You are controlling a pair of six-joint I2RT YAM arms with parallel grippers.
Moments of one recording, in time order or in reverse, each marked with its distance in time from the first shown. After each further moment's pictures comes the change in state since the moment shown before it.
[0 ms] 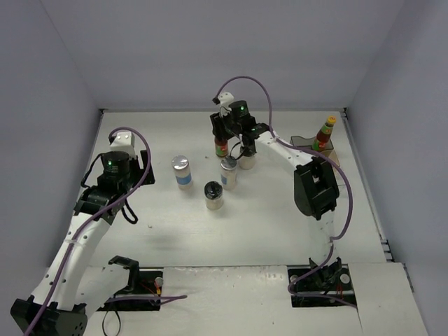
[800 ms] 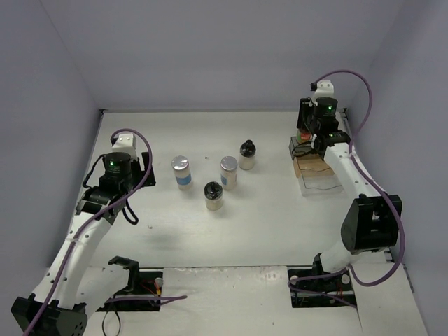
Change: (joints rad) left arm 0.000 0.008 -0.015 0.000 0.005 -0.001; right arm -0.450 -0.539 -0.427 0.042 0.248 0.028
